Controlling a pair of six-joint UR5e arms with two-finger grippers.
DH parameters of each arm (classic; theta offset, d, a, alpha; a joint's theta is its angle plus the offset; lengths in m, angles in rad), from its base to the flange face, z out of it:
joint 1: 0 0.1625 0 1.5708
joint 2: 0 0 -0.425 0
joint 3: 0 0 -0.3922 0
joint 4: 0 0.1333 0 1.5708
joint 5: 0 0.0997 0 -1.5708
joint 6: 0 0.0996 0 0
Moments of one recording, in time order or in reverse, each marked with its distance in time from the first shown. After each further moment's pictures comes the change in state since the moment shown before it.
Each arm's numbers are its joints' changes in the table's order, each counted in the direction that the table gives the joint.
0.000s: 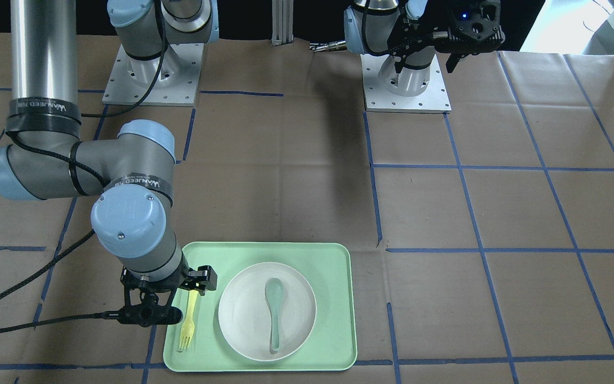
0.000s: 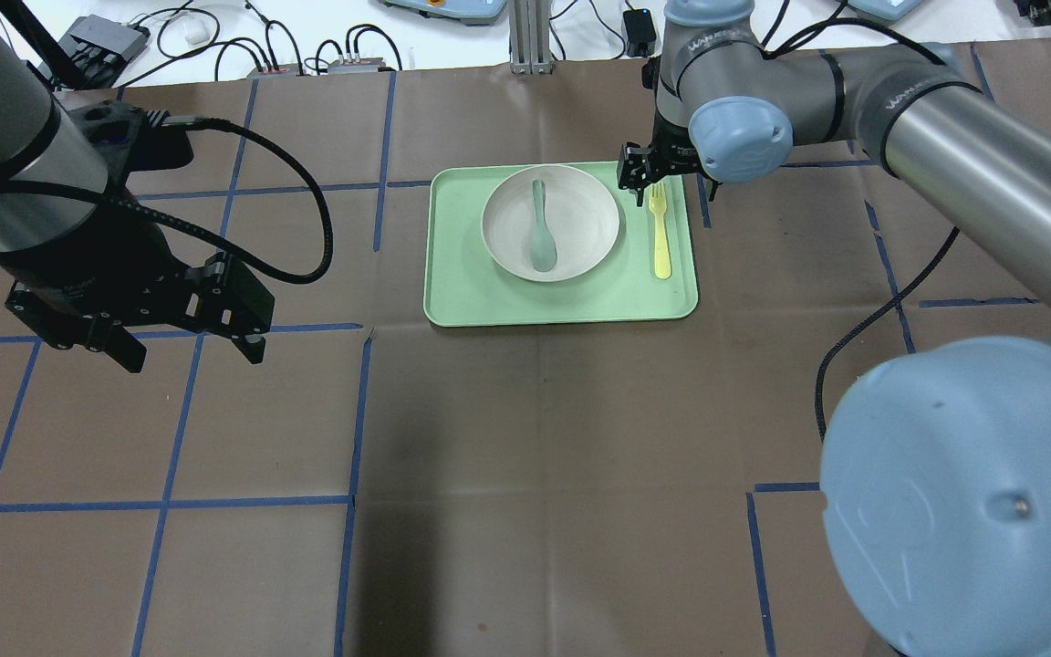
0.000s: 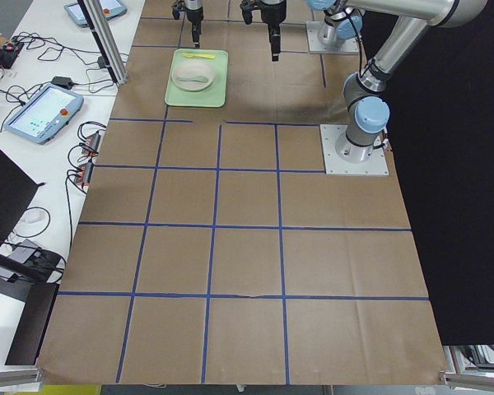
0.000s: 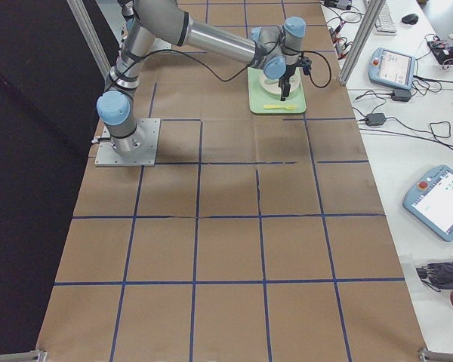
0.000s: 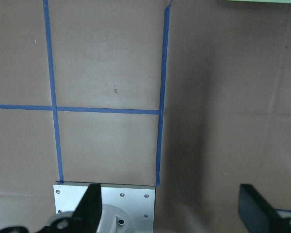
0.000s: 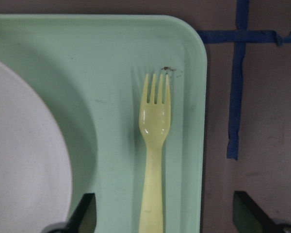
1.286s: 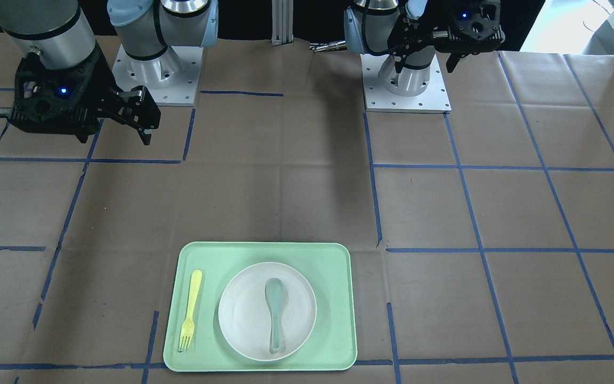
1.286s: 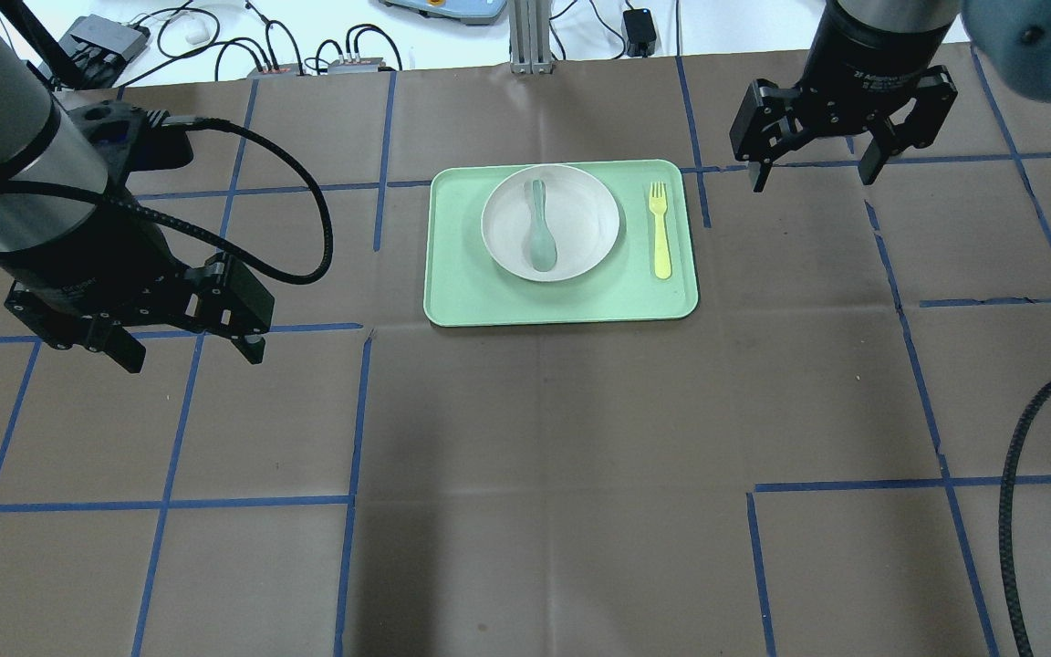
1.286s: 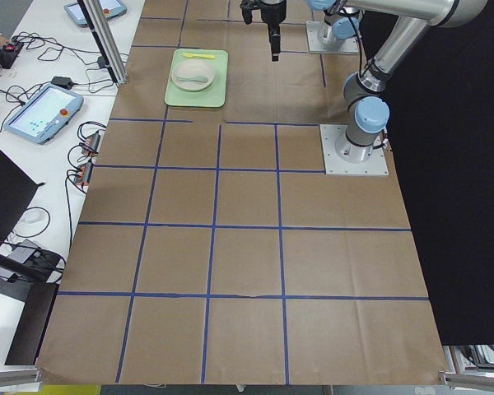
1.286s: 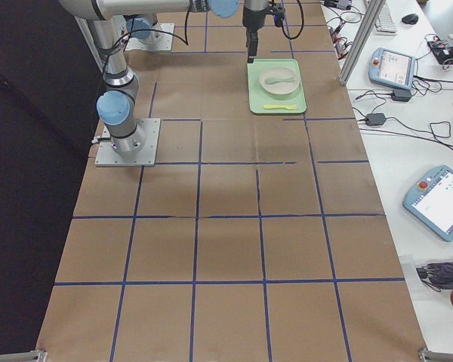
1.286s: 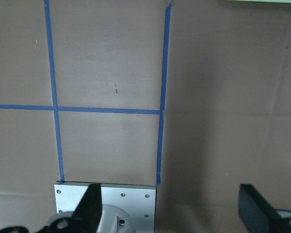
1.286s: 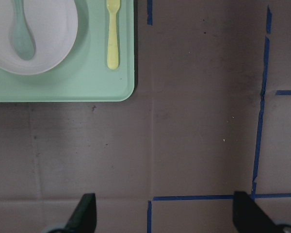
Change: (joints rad) left arm 0.000 0.000 0.000 0.000 0.002 0.000; right arm -0.086 -0.499 0.072 0.479 0.021 -0.087
